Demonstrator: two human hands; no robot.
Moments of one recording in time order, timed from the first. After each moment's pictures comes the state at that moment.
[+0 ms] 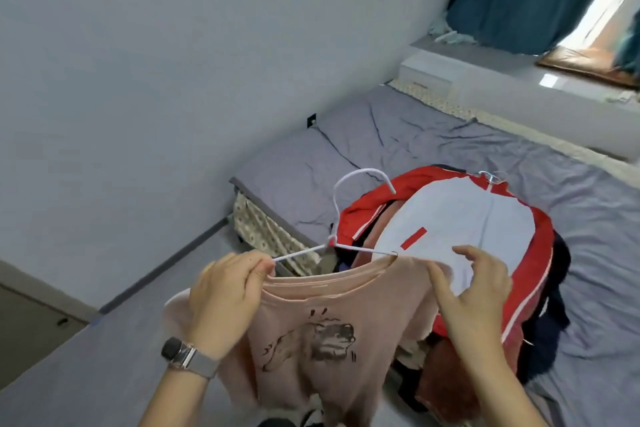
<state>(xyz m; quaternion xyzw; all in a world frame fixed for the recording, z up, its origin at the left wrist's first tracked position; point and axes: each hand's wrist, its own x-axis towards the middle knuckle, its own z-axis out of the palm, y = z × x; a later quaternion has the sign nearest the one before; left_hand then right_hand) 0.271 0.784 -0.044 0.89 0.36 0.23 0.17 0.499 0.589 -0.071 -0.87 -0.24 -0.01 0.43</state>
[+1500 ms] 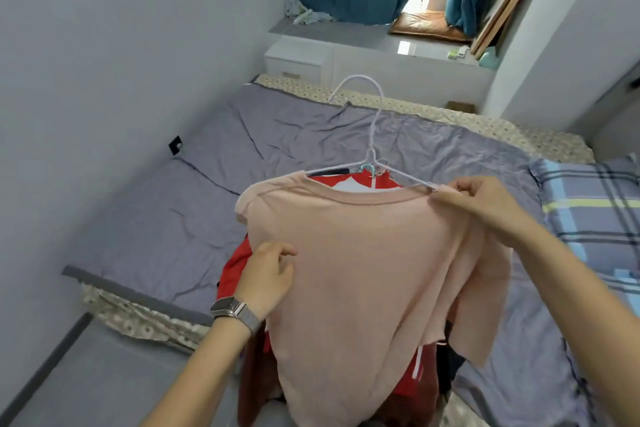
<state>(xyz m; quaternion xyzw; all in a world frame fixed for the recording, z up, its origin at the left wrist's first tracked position) 0.664 0.796 -0.116 0.90 0.23 0.05 0.37 0.865 0.533 -0.021 -0.86 -0.19 0.17 0.45</state>
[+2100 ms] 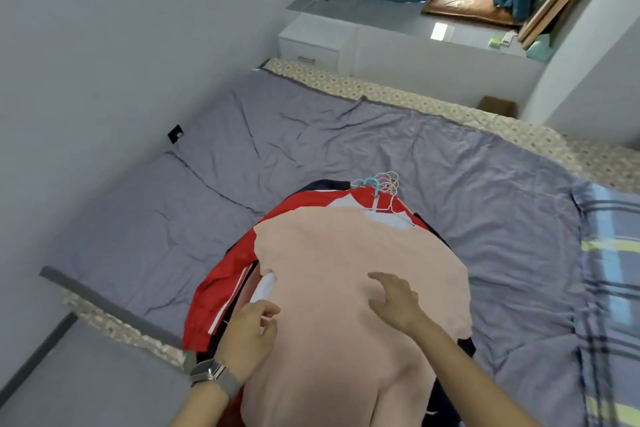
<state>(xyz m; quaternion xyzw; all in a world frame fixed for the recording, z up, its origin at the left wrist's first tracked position) 0.754 0.776 -0.185 0.86 0.33 -0.04 0.40 0.957 0.581 -0.247 -0.90 -0.22 0.33 0.15</state>
